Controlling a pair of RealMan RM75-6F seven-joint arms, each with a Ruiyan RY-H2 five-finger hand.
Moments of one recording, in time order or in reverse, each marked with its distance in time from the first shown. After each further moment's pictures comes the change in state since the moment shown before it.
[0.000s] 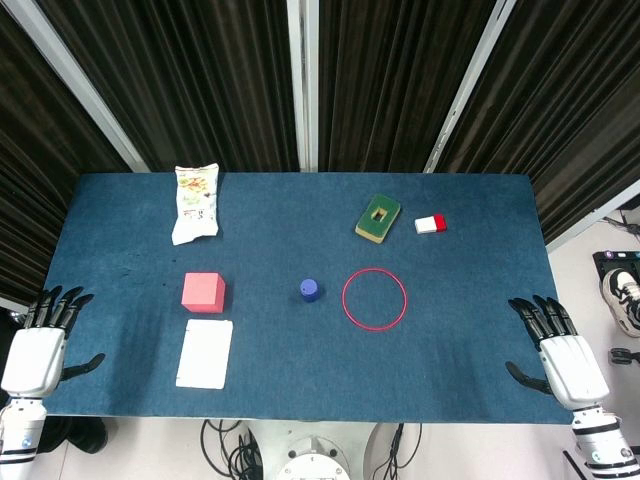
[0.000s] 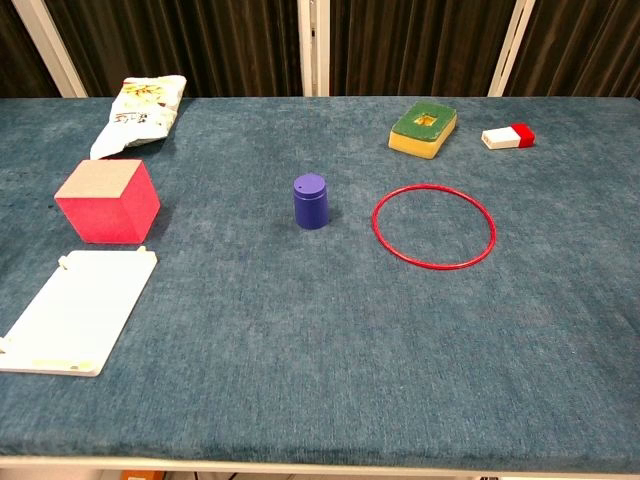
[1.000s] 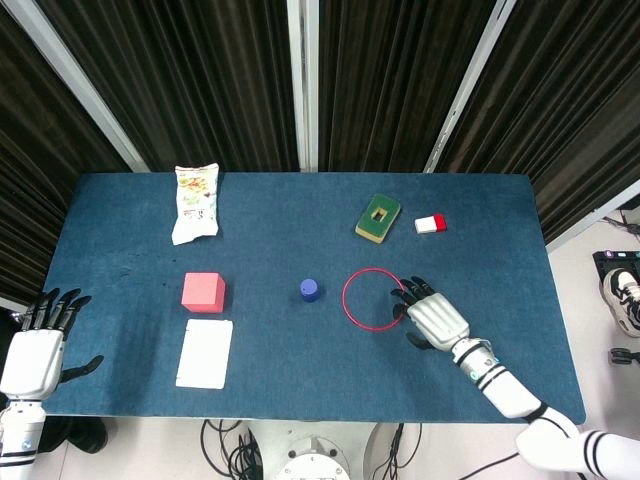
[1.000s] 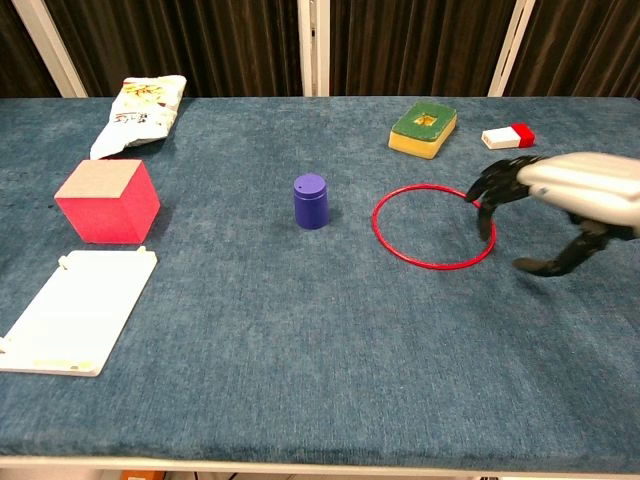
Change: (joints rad) left arm 0.010 0.005 0.003 -0.024 -0.012 0.000 0.021; right arm 0.438 -0.334 0.108 0.237 0.121 -0.583 -0.148
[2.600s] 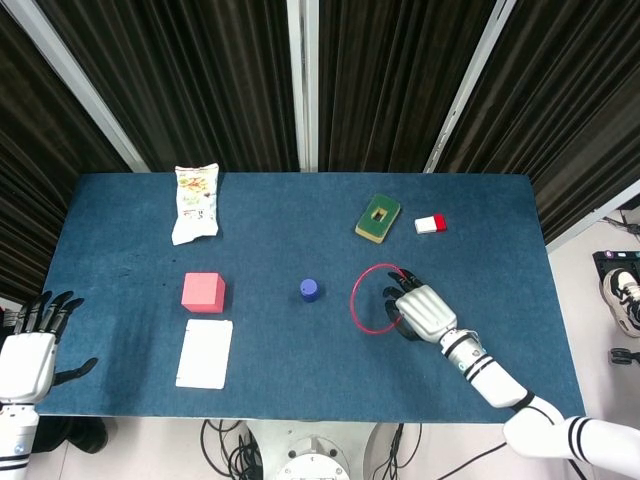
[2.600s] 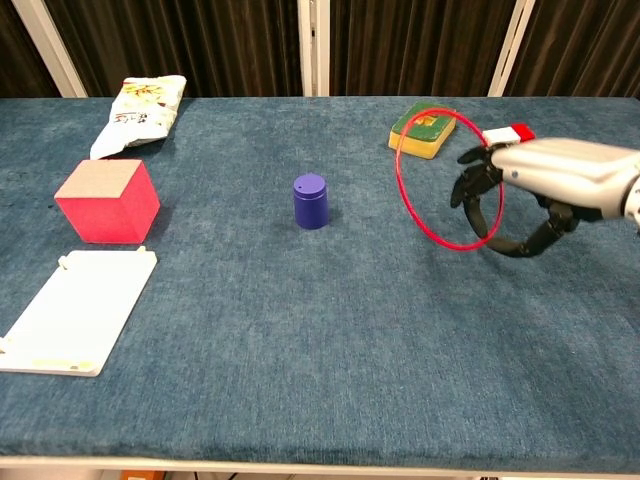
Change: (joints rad) left arm 0.014 0.008 0.001 0.020 0.006 0.011 -0.030; right arm 0.089 0.012 -0.012 -0.032 0.058 0.004 0.018
